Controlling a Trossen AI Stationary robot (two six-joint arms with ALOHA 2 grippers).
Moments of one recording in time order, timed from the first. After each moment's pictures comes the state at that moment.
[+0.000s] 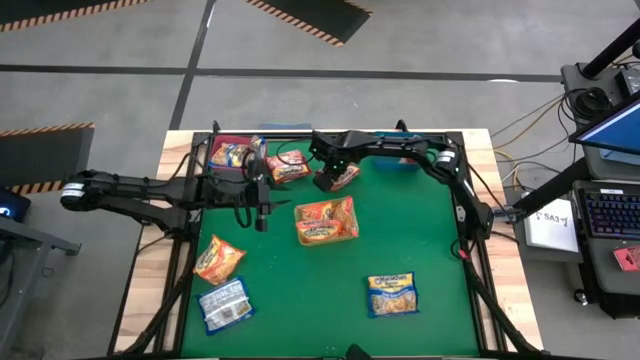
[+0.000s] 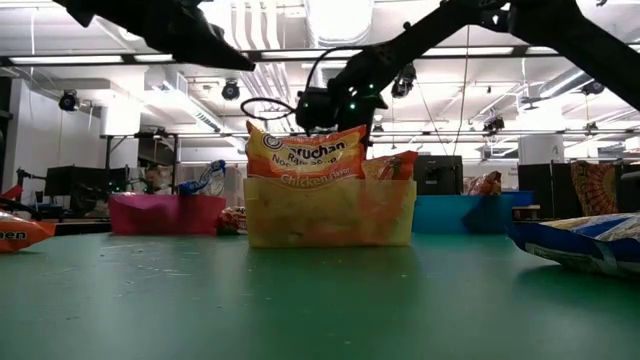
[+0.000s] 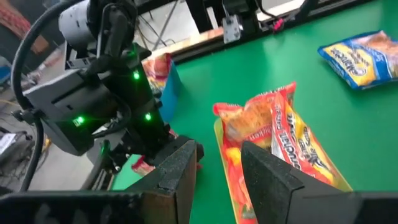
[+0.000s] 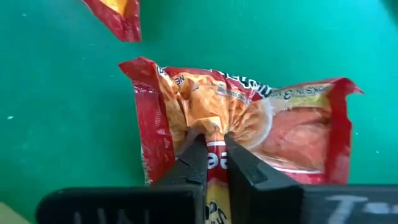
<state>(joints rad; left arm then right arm) 0.03 1.00 0.69 -0.06 -0.18 0.34 -0.40 2.21 1.79 -0.84 0.05 0.24</state>
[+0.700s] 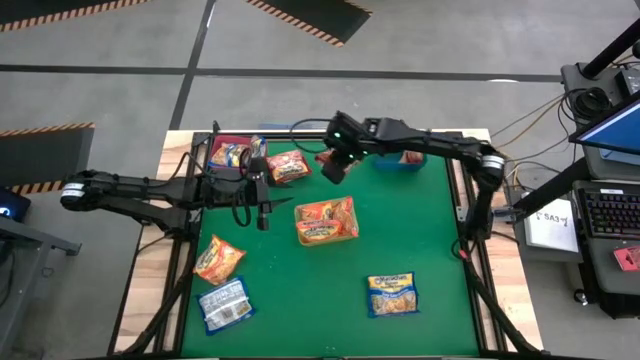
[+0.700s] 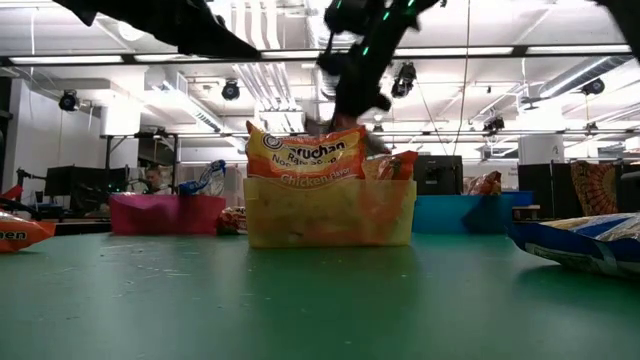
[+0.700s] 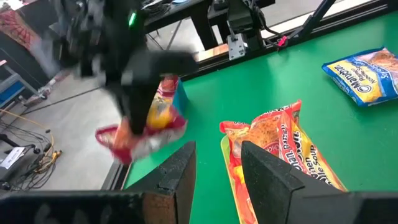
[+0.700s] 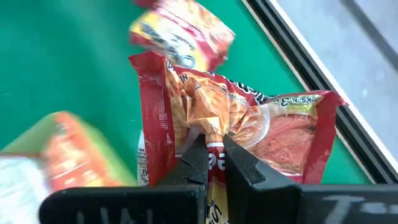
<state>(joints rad) 0.03 1.00 0.69 0.01 -0.18 0.36 -0.34 1.83 1.71 -0.82 0.05 0.14</state>
